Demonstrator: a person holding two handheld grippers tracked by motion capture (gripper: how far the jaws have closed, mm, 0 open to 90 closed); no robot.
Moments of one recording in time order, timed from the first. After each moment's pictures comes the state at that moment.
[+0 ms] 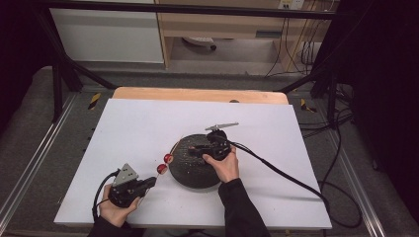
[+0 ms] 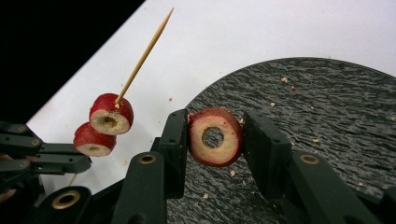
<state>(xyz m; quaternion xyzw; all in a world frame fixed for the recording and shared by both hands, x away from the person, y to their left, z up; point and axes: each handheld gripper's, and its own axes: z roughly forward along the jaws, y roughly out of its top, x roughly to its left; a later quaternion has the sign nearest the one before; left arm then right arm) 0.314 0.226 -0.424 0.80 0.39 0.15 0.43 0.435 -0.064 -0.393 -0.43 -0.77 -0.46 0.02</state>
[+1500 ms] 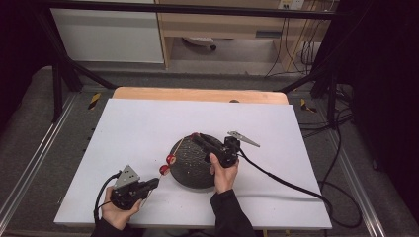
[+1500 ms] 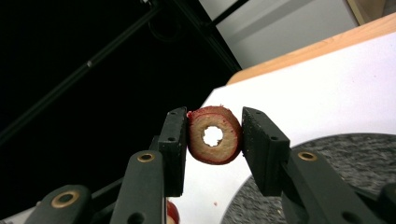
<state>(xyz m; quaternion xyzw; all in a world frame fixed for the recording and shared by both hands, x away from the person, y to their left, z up) 0.308 0.219 -0.423 0.79 0.39 0.15 0.45 0.409 -0.081 -0.404 -0.48 -0.55 -0.68 0.00</state>
